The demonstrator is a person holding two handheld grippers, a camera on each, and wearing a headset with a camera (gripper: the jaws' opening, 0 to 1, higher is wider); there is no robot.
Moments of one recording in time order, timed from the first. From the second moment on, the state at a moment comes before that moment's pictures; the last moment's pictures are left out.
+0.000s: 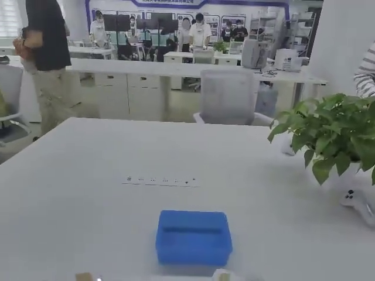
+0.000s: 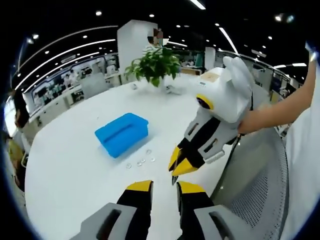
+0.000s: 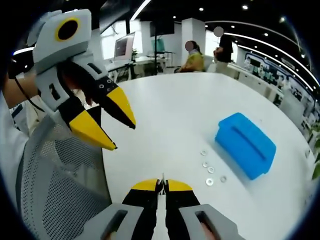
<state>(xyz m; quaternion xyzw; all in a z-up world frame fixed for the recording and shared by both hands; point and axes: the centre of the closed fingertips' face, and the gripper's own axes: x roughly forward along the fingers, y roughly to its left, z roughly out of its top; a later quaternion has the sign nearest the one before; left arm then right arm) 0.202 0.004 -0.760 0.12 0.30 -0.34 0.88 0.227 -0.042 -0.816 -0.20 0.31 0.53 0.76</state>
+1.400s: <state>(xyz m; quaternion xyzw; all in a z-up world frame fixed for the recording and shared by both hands) 0.219 0.077 -0.781 0.14 0.25 -0.15 0.95 0.342 0.000 -0.813 -0.14 0.30 0.52 0.79</state>
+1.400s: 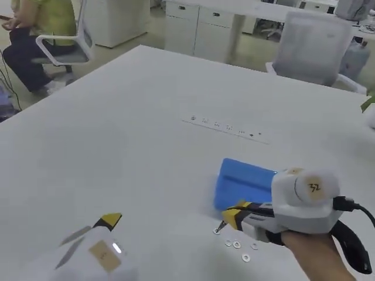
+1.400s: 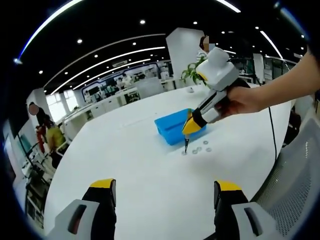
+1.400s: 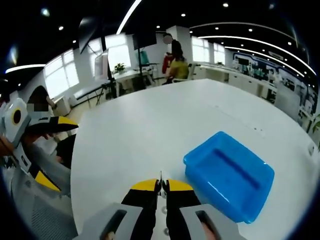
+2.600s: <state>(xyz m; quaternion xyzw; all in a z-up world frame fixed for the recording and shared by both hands) 0.221 0.091 -0.779 0.12 0.25 -0.12 0.95 0.338 0.010 -0.819 -0.20 0.29 0.51 0.78</state>
